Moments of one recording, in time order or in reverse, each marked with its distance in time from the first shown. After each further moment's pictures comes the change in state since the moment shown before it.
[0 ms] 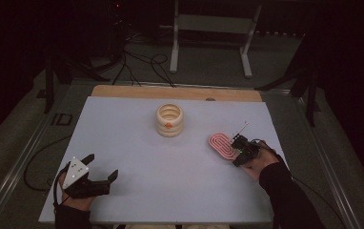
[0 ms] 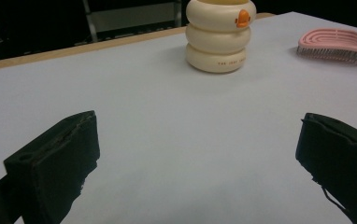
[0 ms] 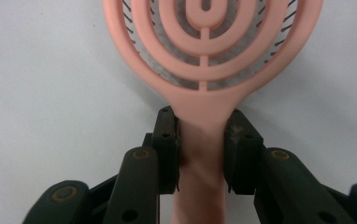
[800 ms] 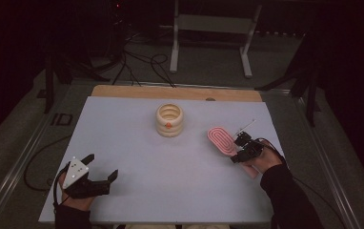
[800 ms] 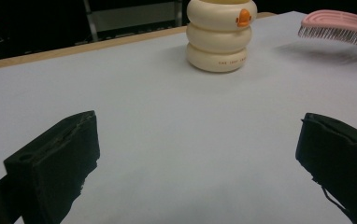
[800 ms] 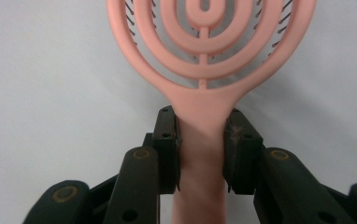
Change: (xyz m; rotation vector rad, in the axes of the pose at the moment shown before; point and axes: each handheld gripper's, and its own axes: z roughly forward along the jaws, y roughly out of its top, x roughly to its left) left arm 0.000 0.000 0.000 0.004 0.002 0.000; right arm 0.002 -0.006 -0.020 -0.172 0.061 0.029
